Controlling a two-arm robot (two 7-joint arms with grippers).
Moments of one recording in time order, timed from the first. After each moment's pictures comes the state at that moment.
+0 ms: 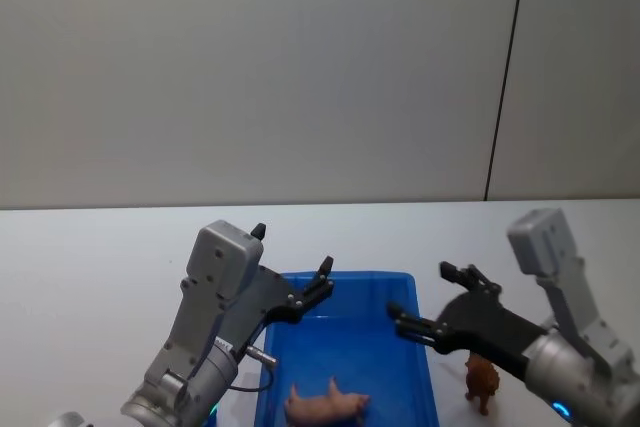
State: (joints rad) left arm -0.24 0.38 0.45 -1.63 -0.20 0.01 -0.01; right arm 0.22 0.25 -0.29 -1.58 0.19 0.23 0.43
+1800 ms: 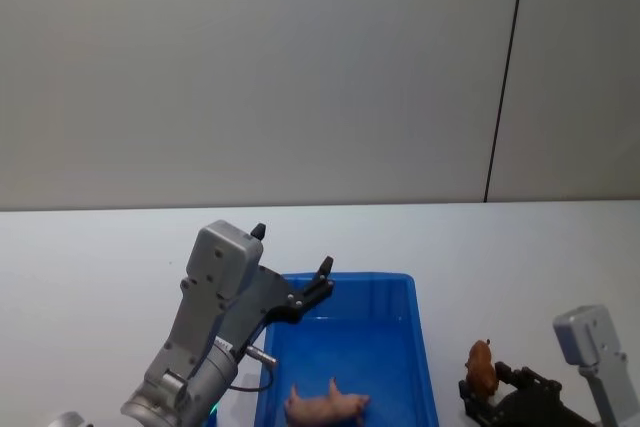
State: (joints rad) left arm -0.24 0.38 0.45 -1.63 -0.20 0.01 -0.01; right arm 0.05 0.32 -0.28 -1.55 0.25 0.25 0.25
